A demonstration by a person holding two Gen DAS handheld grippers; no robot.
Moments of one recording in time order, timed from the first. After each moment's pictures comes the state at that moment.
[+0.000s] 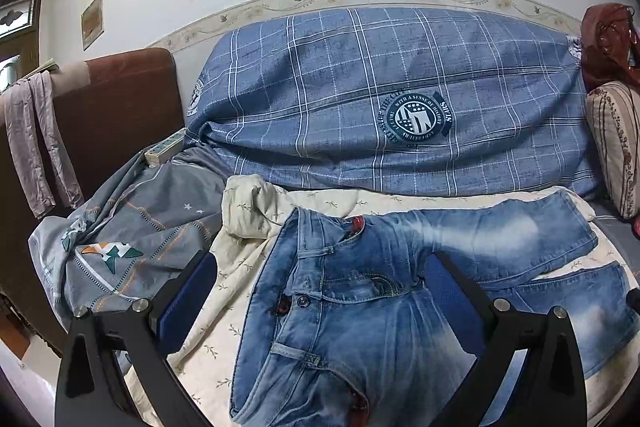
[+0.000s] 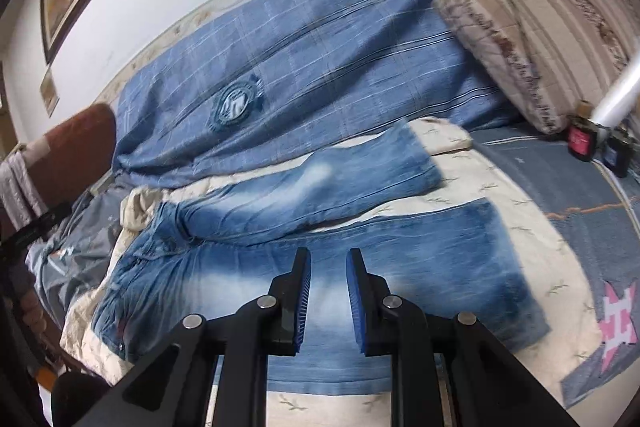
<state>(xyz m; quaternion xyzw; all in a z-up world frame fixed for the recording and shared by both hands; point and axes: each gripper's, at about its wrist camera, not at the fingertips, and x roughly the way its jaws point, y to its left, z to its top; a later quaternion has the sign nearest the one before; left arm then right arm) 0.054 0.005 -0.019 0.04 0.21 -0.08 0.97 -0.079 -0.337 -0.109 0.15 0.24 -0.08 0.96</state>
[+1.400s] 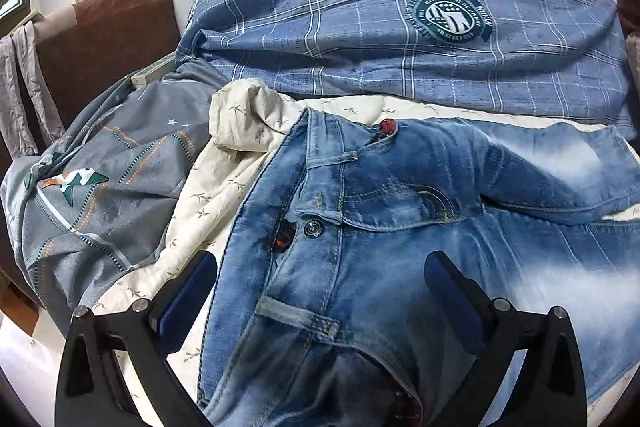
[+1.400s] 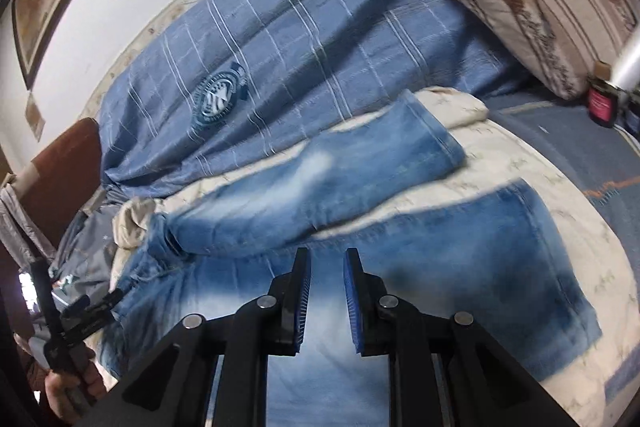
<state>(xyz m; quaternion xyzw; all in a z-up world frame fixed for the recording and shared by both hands) 0.115 0.006 -0.118 0.05 0.32 -0.05 0.95 -0.025 -0.361 -0.118 0.21 0.25 -0.09 0.94</state>
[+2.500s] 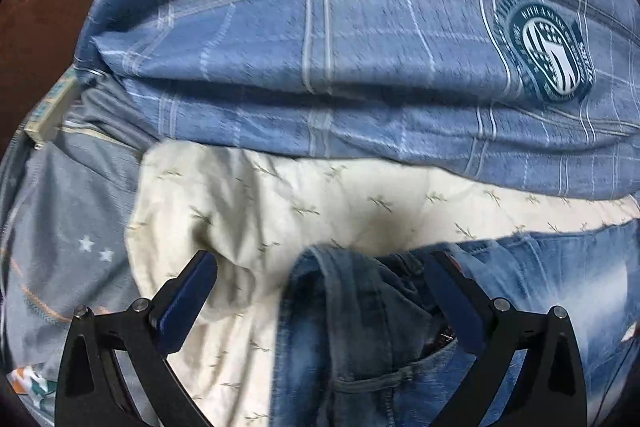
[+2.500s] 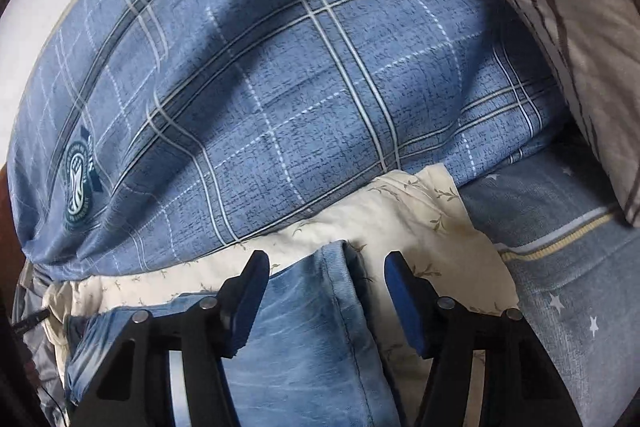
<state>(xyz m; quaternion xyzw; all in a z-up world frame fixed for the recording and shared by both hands) 0.360 0.012 -0.084 0.05 0.43 -0.12 0.89 0.171 -0.538 -0.109 0.24 0.31 -0.16 0.90</state>
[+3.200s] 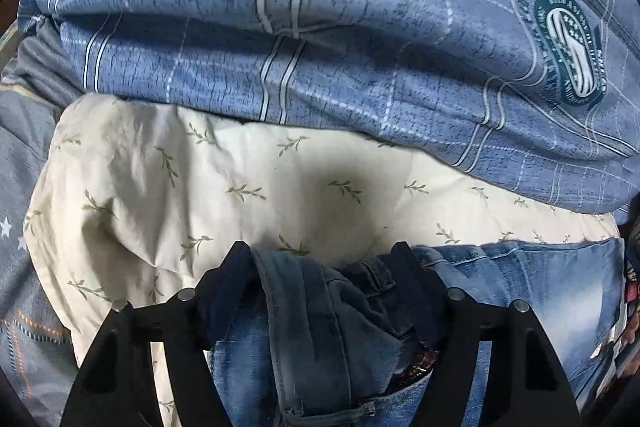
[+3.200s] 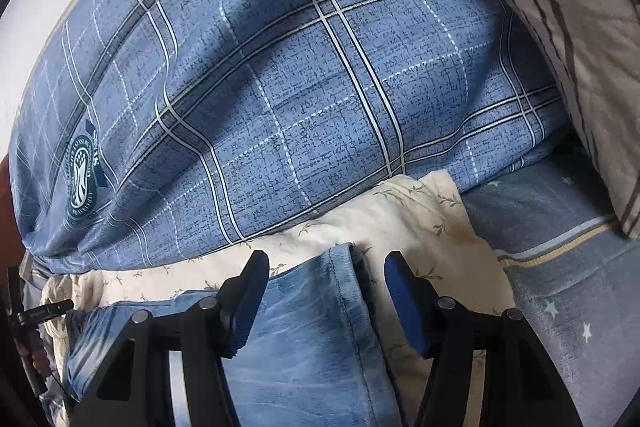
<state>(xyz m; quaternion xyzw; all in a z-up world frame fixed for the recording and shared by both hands) 0.397 -0.003 -0.123 -0.02 0.50 -0.16 0.85 0.175 -0.533 -0.103 0.21 0.33 -0.16 0.91</state>
